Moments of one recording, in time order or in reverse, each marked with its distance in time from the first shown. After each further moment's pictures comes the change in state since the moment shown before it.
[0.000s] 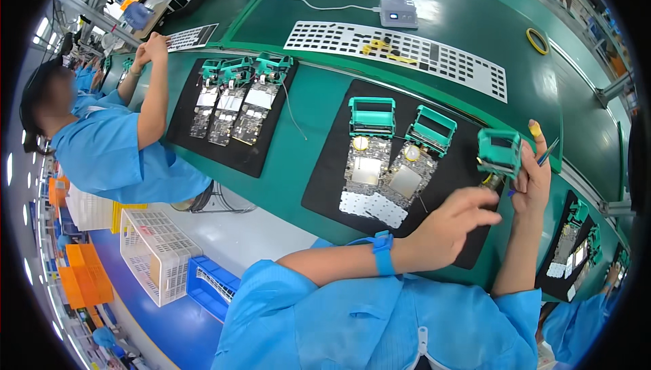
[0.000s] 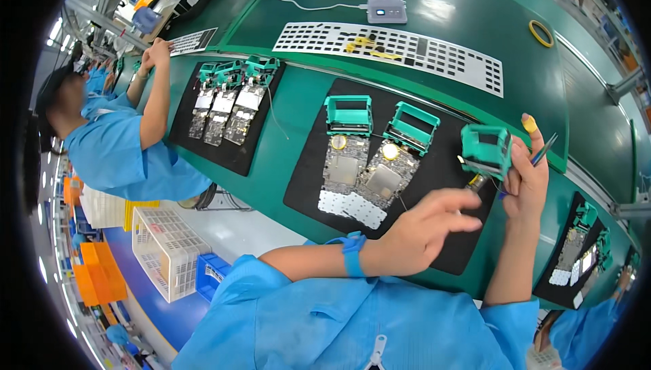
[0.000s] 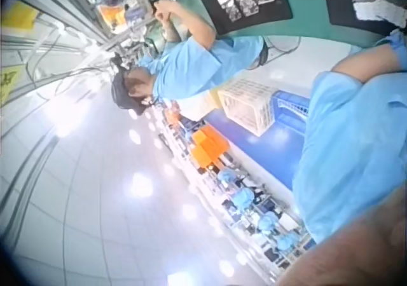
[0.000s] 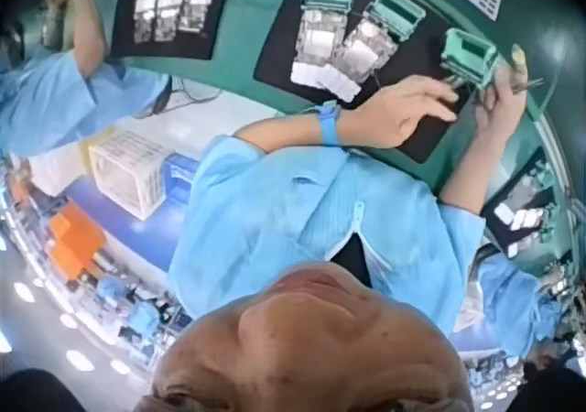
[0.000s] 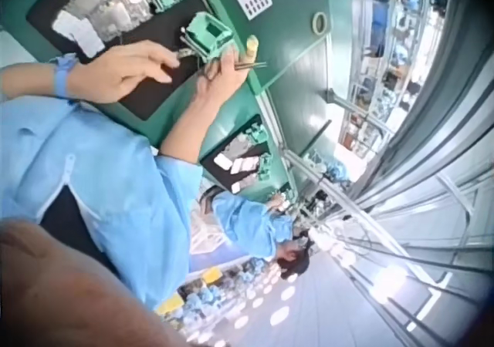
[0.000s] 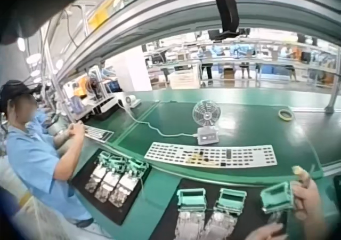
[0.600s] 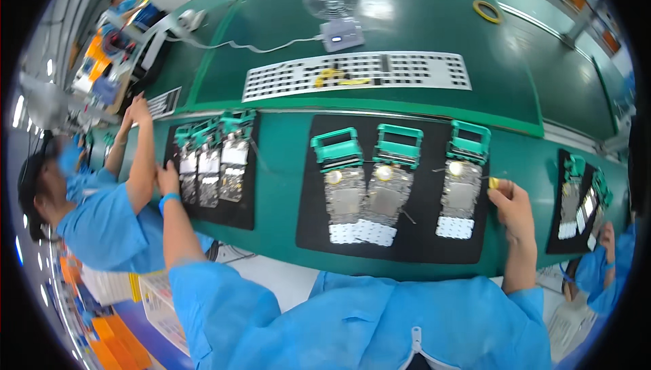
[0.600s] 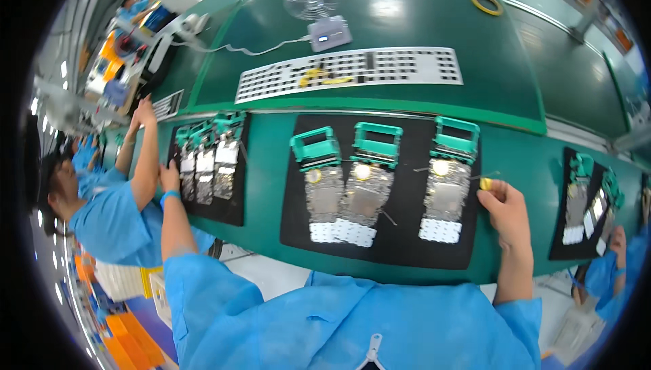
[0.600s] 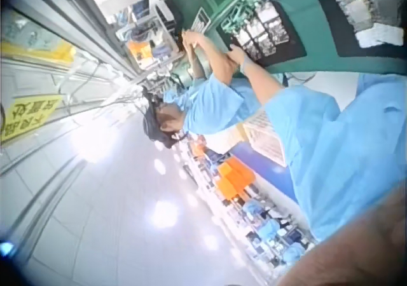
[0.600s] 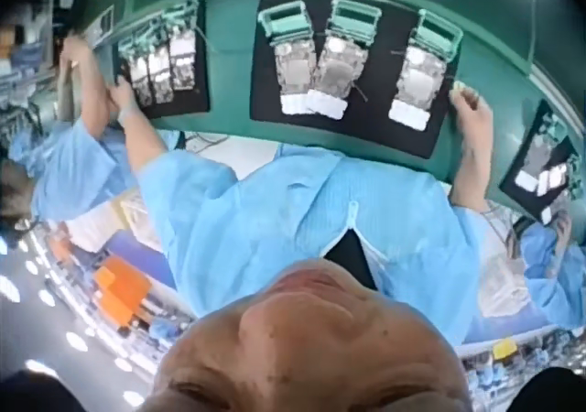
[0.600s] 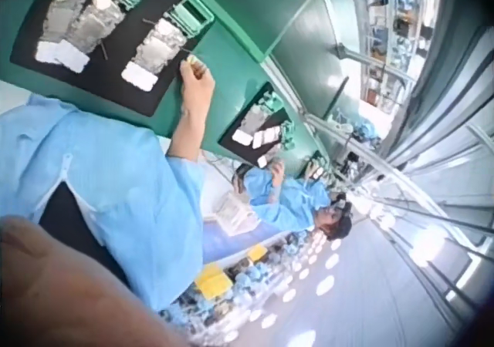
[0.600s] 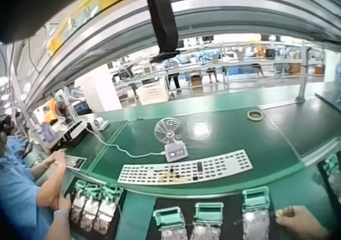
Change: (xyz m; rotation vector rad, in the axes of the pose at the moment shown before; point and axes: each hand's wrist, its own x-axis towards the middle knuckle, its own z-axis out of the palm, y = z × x) left_hand -0.164 -0.039 -0.602 1.606 0.805 -0.951; right_hand -0.070 -0.001 -0.007 -0.592 0.390 0.493
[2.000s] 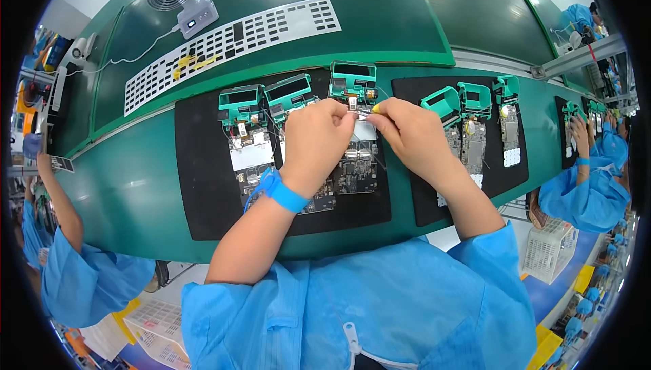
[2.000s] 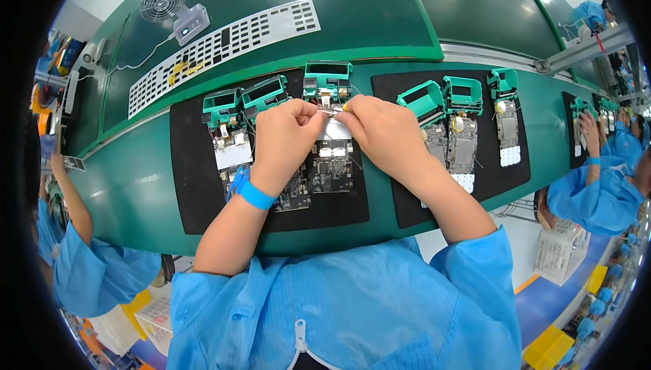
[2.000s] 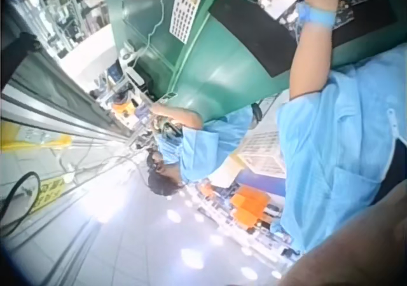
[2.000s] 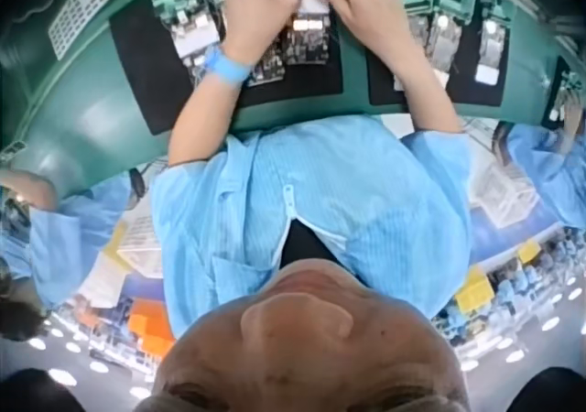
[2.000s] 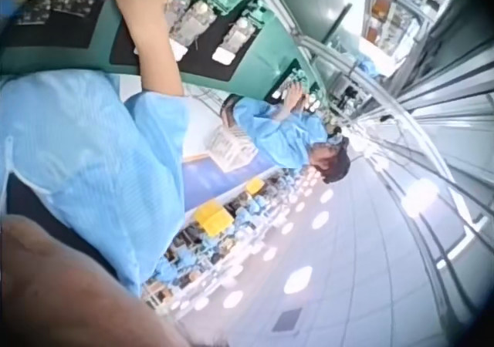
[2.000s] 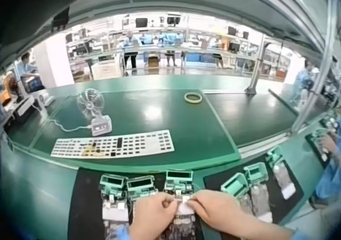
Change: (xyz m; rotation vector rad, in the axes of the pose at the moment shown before) left_hand -0.446 0.491 -0.097 -0.870 -0.740 0.852; right_hand 0.034 0.000 0.000 -0.678 0.134 -1.043
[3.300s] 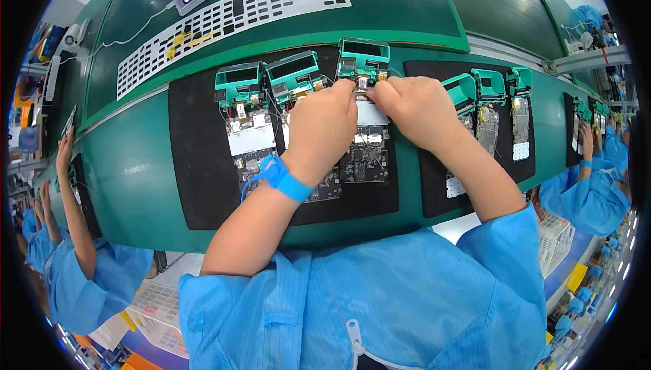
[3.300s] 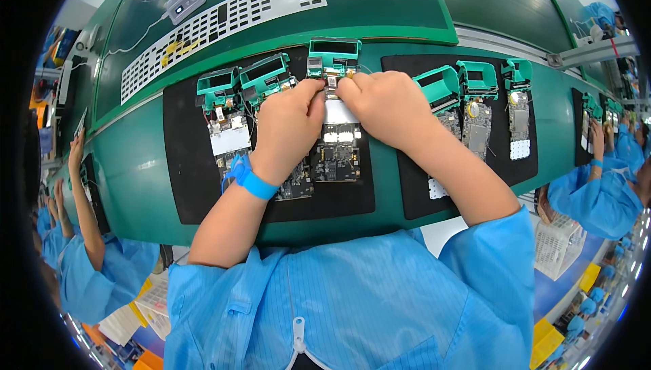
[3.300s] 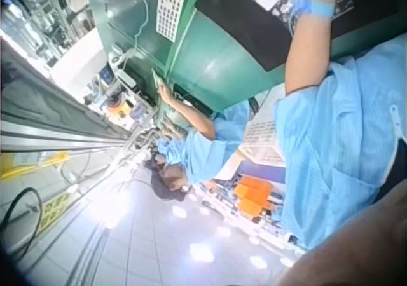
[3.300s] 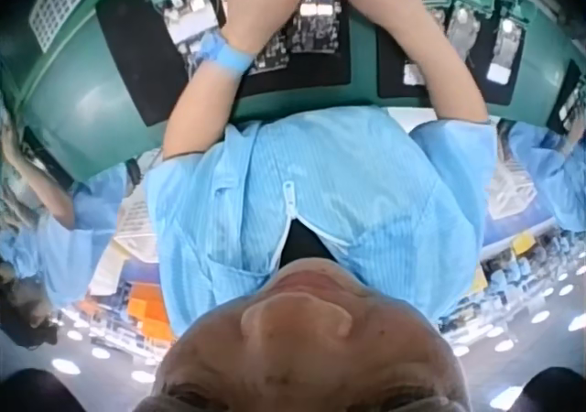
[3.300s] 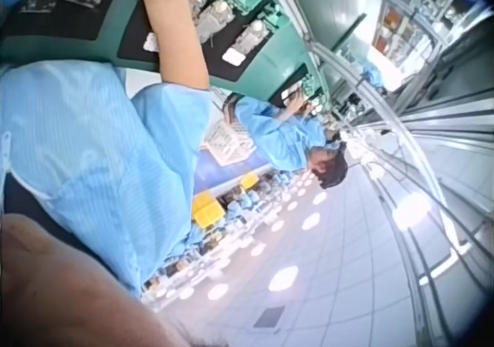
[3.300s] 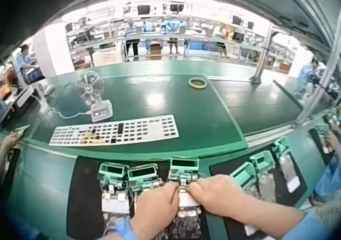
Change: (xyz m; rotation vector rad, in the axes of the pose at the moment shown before) left_hand -0.004 -0.018 0.007 0.153 0.038 0.191; right_hand 0.021 0.018 0.010 -0.406 -0.126 -0.408
